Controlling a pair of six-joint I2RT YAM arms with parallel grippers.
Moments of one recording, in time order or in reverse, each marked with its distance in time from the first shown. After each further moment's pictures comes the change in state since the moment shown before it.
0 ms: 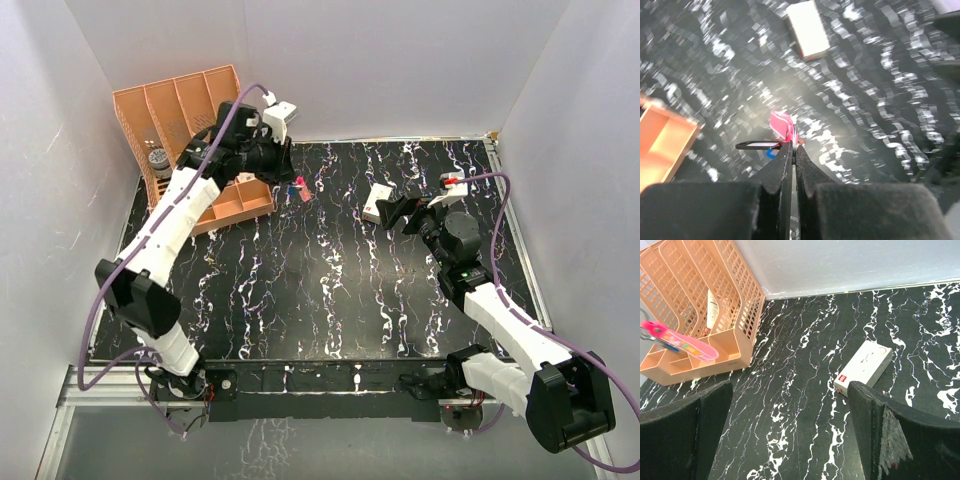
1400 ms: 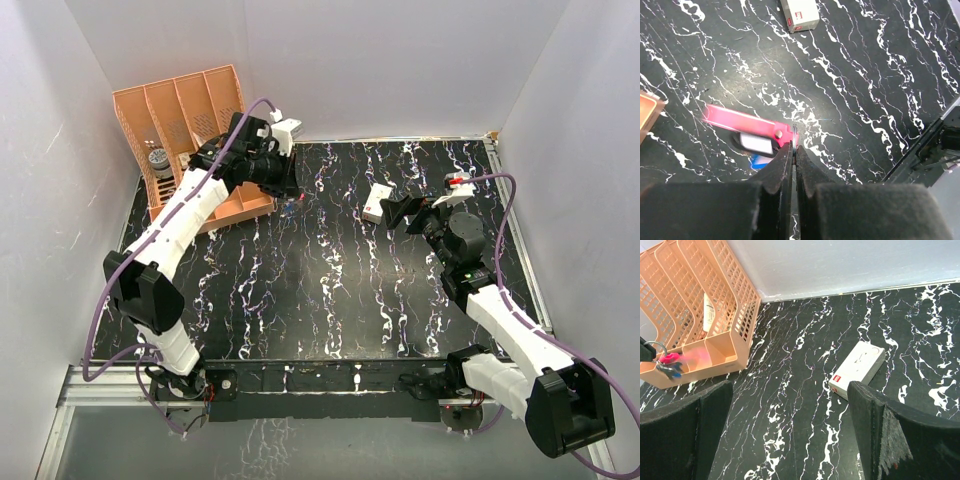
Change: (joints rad) left arm -0.023 0.061 -0.026 -0.094 -0.048 -0.050; right arm -0.023 -0.026 0.000 -0.026 -0.004 0.000
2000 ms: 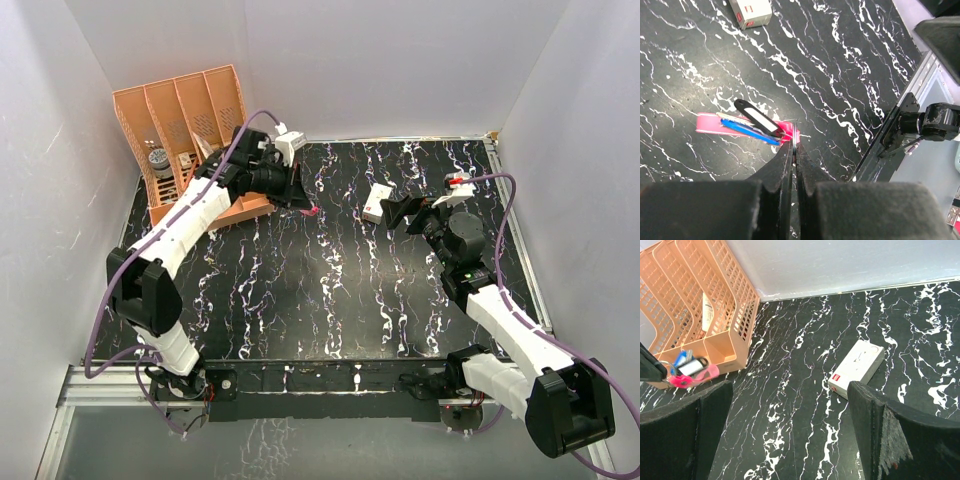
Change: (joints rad) left arm 0.018 -0.016 -0.143 0.150 0.214 -0.058; right arm -0.002 0.000 0.000 -0.003 0.001 0.001
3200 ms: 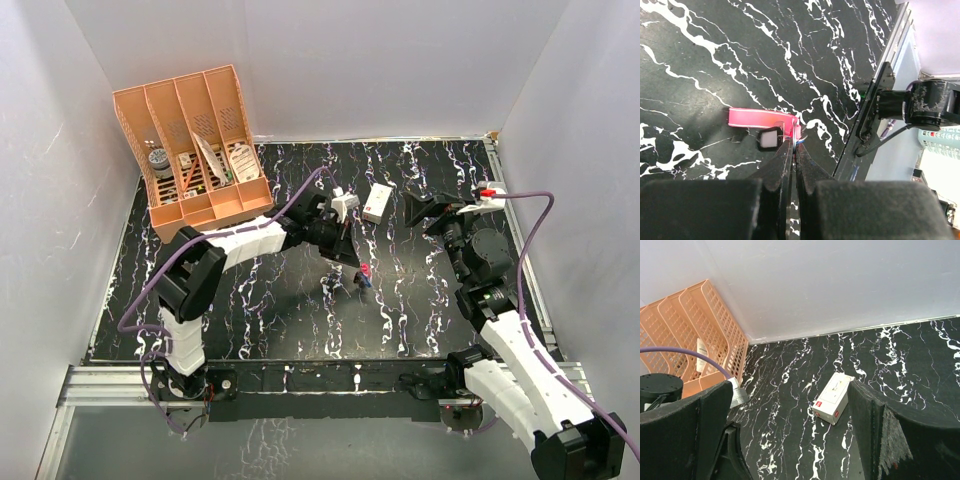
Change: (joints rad) left arm -0.274 0.184 -0.366 0.558 0.084 -0.290; right arm -0.001 -0.242 0.000 -0.084 0.154 -0.035
